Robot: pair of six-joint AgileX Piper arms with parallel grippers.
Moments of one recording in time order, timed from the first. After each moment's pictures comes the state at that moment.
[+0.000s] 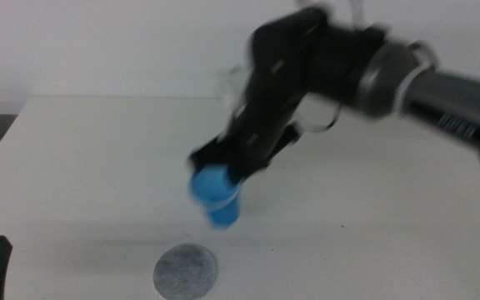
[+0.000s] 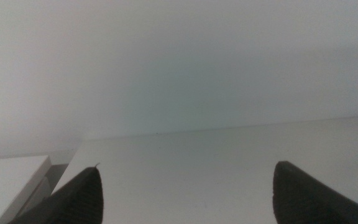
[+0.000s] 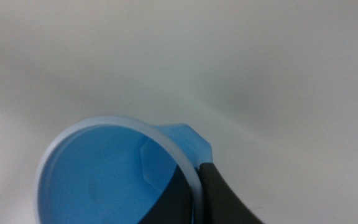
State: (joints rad) left arm -0.09 0.00 0.00 0.10 0.08 -0.07; right arm 0.74 2.03 -1.83 0.05 1.12 0.23
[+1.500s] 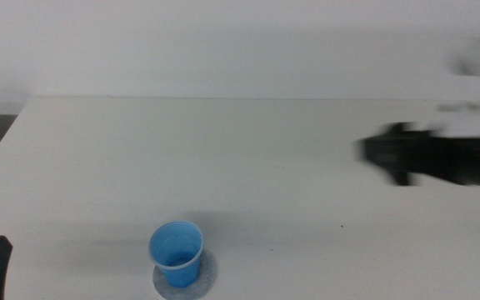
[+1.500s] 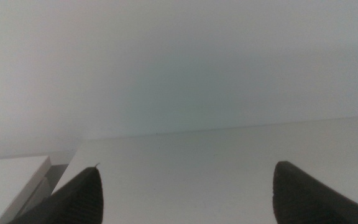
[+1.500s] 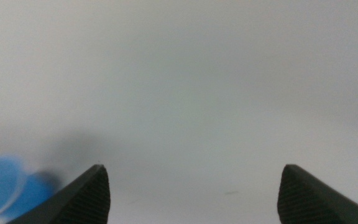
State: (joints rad) left arm -0.09 0.00 0.00 0.10 0.08 -0.07; right arm 0.56 1.12 -0.89 -0.10 0.53 0.36
